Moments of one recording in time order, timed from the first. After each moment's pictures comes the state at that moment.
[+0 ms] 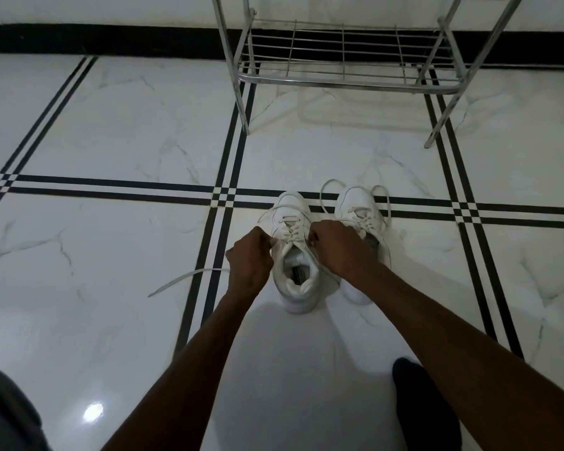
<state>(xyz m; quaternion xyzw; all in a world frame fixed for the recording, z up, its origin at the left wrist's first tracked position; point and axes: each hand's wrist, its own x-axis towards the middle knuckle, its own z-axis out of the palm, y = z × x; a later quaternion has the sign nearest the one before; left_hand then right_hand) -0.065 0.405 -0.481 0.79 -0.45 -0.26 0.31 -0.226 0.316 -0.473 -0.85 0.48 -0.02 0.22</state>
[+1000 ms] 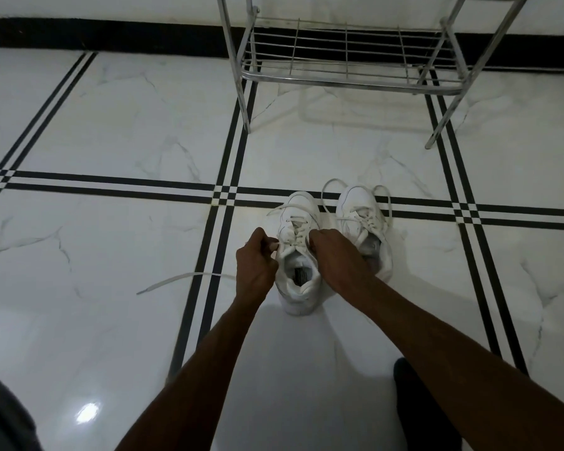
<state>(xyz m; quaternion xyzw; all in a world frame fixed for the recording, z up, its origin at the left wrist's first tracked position) -0.072 0.411 -0.495 0.77 -0.43 -0.27 0.39 -0.225 0.342 -0.480 -0.87 0.46 -0.04 0.15</state>
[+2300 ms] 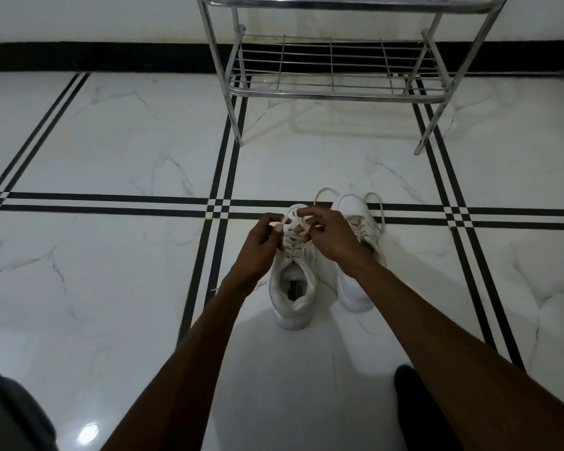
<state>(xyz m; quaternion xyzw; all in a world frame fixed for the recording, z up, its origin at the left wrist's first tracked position) -0.064 0.373 -0.467 0.63 -0.43 -0.47 0.45 -0.216 0.299 -0.457 -0.64 0.51 -0.25 0.52</state>
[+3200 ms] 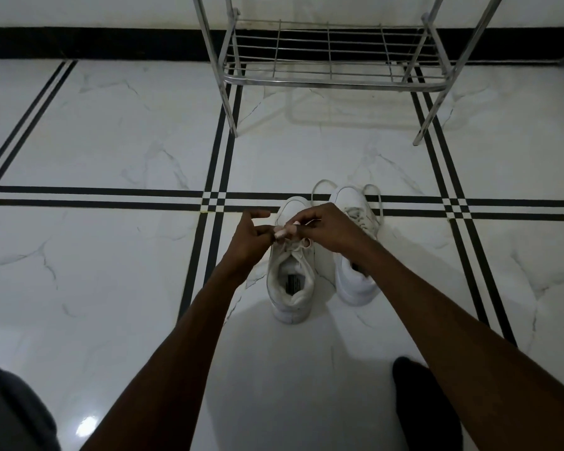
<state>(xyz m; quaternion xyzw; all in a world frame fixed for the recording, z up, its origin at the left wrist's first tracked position) -0.051 0.368 -0.469 0.64 -0.32 -0.54 0.43 -0.223 0.293 -0.451 -0.71 0.44 -0.17 0.52</state>
